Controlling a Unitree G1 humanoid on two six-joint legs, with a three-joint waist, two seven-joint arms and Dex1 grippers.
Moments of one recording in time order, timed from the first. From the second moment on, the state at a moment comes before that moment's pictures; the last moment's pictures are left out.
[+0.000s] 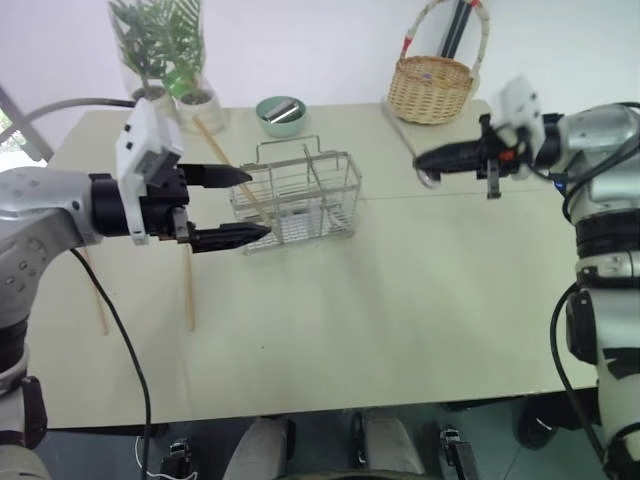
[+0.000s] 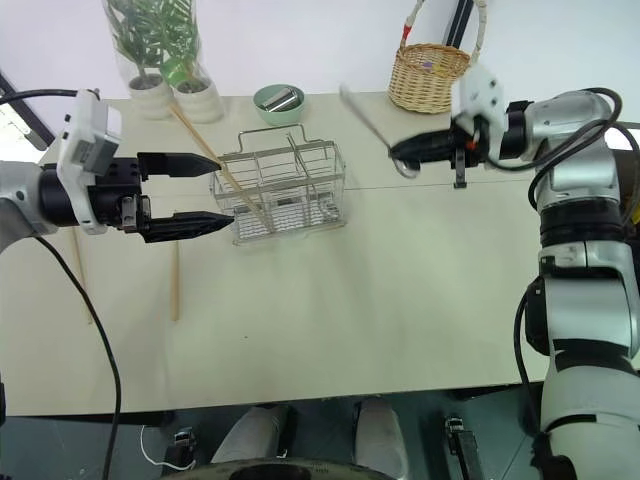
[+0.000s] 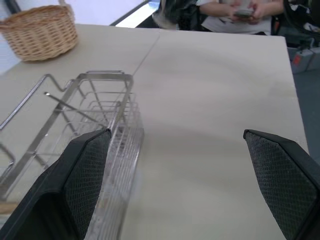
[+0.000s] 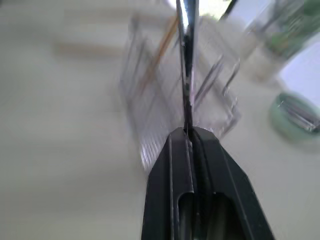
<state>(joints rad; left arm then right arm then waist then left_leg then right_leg) -0.60 0.98 0.19 -0.39 -0.84 0.89 -0.96 -1.04 -0.71 -0.02 0.47 0.34 0.20 1.43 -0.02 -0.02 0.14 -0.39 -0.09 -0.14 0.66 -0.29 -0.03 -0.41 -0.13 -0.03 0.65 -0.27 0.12</state>
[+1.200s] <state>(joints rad) -0.60 0.96 0.29 -0.31 -0.79 0.86 -0.77 -0.92 -0.42 -0.05 0.17 0.35 0.49 0.75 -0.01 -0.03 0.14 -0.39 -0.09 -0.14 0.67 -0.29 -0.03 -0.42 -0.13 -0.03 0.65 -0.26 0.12</state>
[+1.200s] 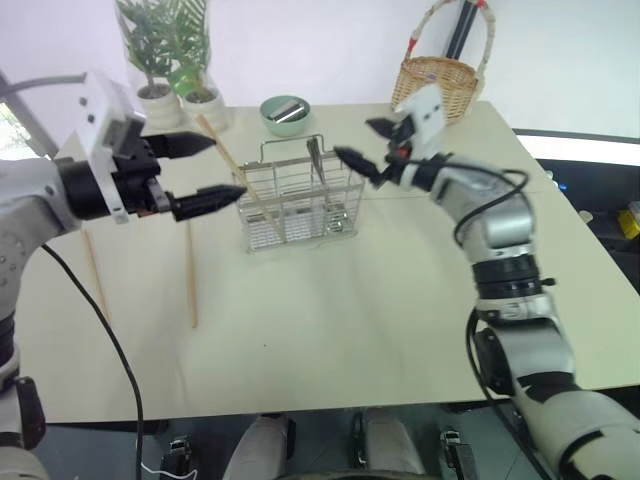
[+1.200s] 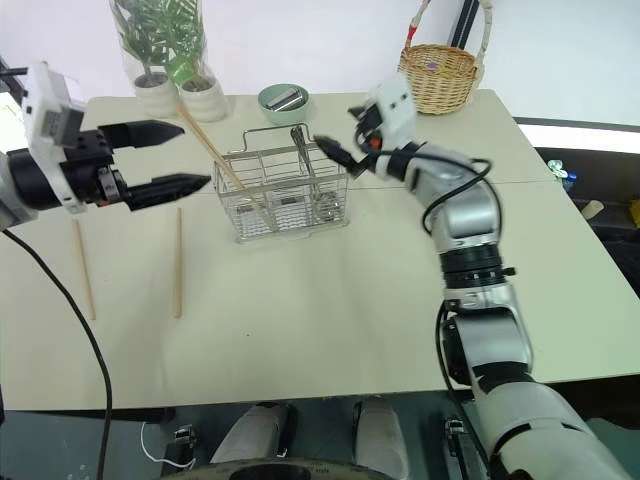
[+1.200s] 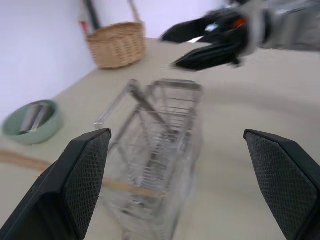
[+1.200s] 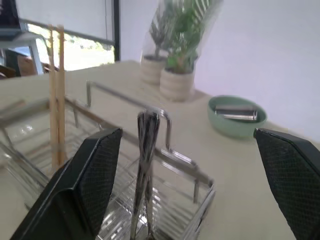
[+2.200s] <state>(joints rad) -0.83 0.71 0.46 0.68 -0.27 1.04 0.16 -0.25 -0.89 -0.30 -0.54 0.86 0.80 1.07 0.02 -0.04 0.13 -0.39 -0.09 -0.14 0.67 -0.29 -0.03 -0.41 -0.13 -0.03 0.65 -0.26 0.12</state>
